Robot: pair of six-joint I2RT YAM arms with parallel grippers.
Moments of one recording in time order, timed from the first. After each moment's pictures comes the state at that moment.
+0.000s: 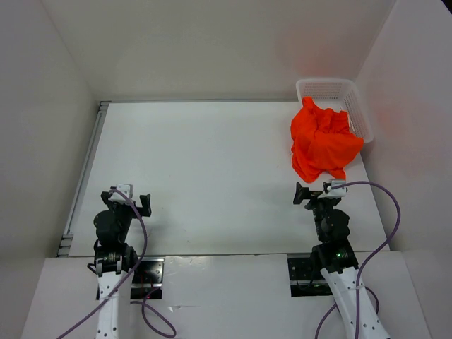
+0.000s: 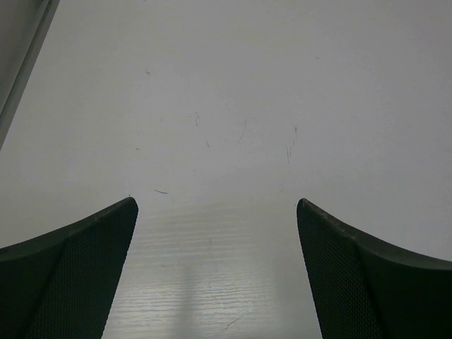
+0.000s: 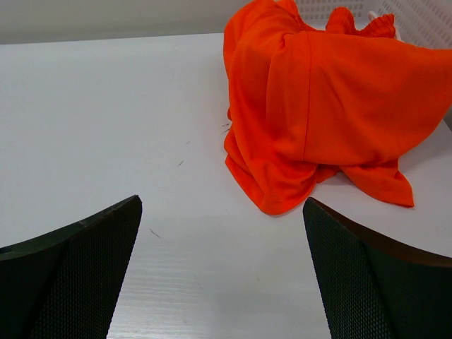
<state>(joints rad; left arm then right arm) 0.18 0.01 0.04 -0.18 0.22 0.07 0.21 0.00 0.04 -0.03 0.22 0.07</state>
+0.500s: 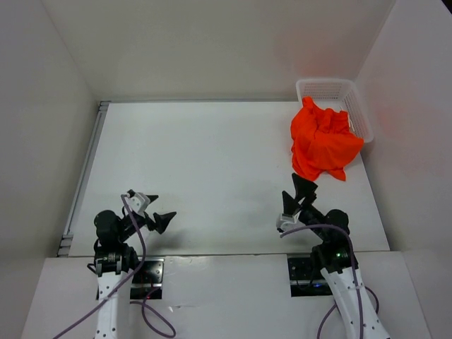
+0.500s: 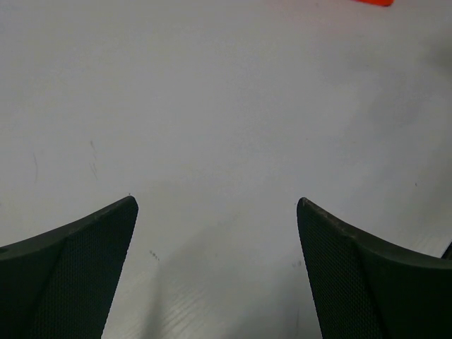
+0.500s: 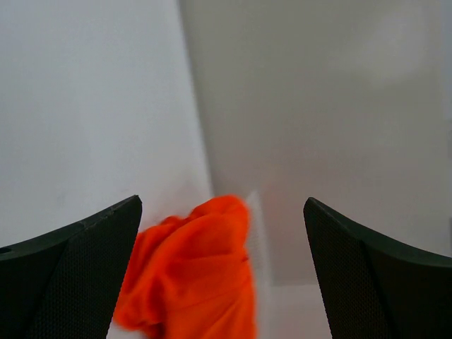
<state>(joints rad) 0.17 0.01 0.04 -0.25 0.84 0.07 0.21 0.00 0.04 -0.09 -0.46 -1.24</state>
